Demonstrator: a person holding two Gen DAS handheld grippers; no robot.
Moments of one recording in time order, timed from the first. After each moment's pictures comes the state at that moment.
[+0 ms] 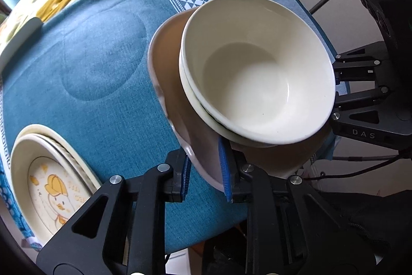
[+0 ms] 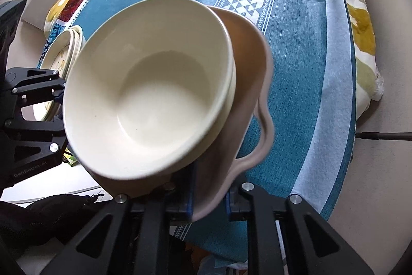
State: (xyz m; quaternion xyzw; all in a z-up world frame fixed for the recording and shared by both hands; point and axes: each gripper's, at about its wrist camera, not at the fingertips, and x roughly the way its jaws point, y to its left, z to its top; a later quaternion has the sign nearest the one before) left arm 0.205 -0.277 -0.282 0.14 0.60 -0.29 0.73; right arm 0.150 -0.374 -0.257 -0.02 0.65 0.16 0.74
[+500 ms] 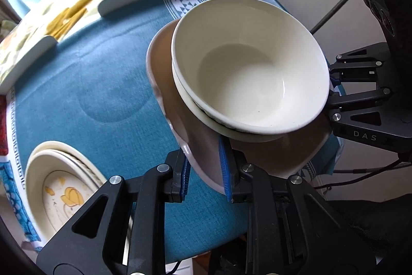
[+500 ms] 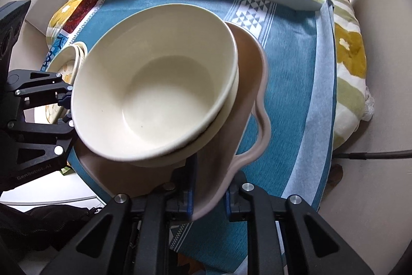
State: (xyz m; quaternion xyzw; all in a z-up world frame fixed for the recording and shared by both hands) left arm 0.214 -0.271 -0.255 0.13 0.56 -0.28 0.77; right arm 0.167 -0.381 -0.227 -0.04 0.61 0.16 0.78
